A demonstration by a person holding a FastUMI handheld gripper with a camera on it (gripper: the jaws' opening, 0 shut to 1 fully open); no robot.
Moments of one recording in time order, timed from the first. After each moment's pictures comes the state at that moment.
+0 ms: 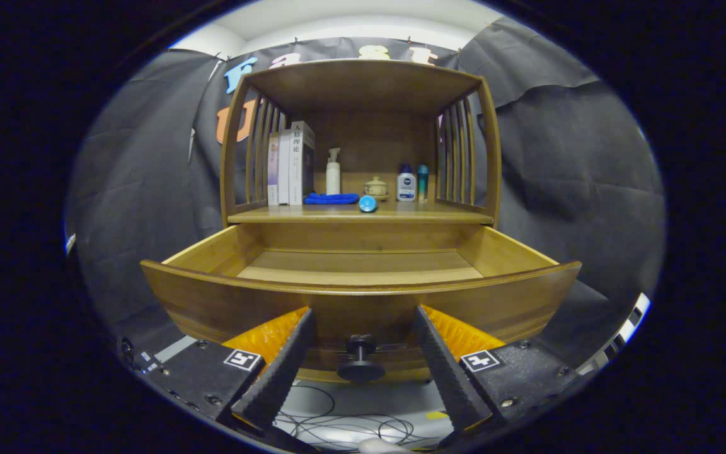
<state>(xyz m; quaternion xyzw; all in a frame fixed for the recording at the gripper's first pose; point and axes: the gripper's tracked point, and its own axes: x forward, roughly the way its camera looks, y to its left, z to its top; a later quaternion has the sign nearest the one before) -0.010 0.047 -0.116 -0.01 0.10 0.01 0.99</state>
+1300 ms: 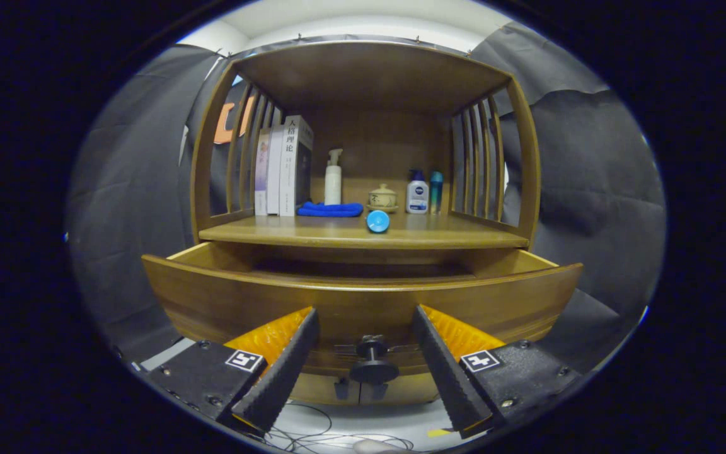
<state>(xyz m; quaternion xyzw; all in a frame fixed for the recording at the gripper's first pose) 0.103 0.065 -0.098 -0.02 0.08 0.01 1.00</state>
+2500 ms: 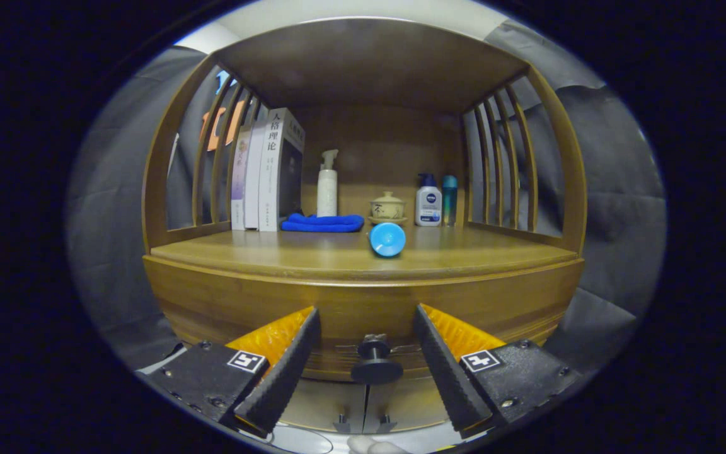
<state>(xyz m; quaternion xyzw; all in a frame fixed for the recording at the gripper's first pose) 0.202 0.075 -0.098 -0.01 0.06 0.01 1.00</state>
